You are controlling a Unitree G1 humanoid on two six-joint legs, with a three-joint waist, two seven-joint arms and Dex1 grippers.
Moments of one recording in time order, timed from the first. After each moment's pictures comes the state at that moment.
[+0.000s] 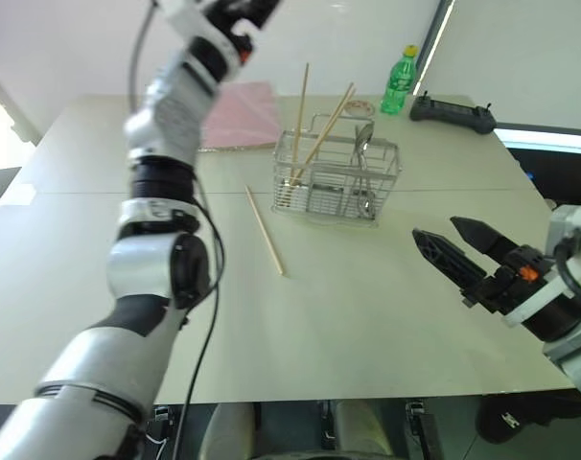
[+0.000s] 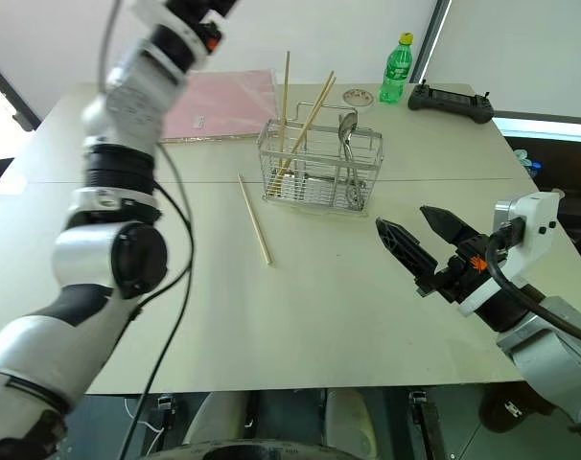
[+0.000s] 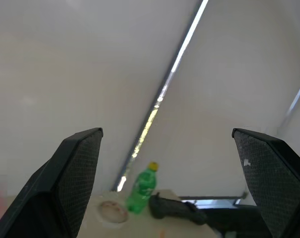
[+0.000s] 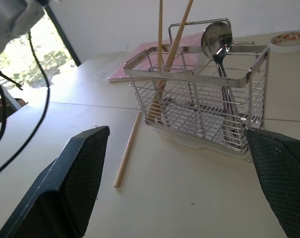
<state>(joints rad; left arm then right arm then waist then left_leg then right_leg) -1.37 0.31 0.32 0.71 -0.48 0.49 -0.37 0.27 -0.85 -0.57 -0.85 1.47 0.63 0.02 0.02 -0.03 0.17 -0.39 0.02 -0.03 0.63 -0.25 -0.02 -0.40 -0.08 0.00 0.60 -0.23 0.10</state>
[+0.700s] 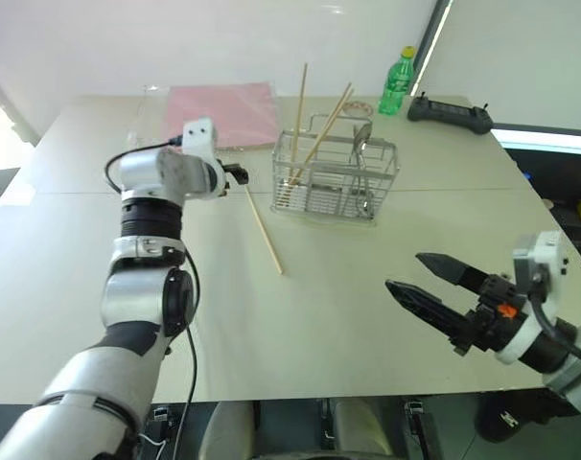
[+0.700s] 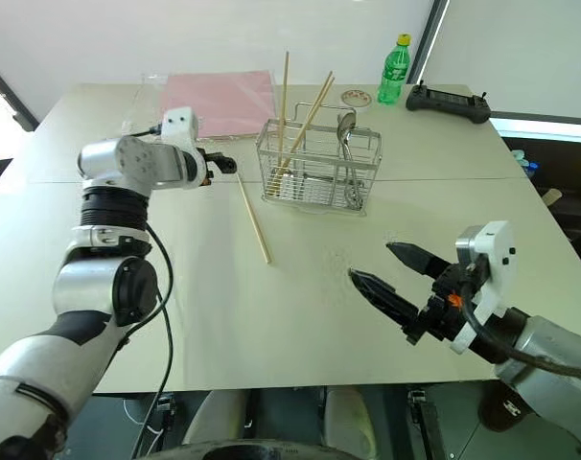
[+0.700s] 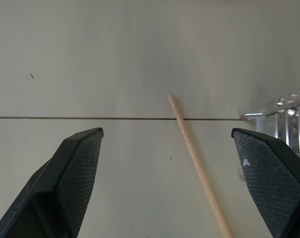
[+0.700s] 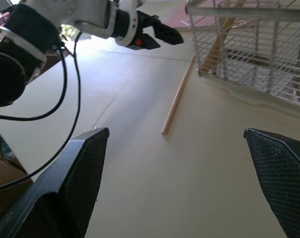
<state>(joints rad) -1.18 0.22 0.25 0.71 -0.28 1.09 0.06 0.42 -0.91 -0.57 -0.94 1.46 0.68 0.24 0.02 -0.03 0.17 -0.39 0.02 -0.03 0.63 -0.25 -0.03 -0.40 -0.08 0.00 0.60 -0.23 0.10</state>
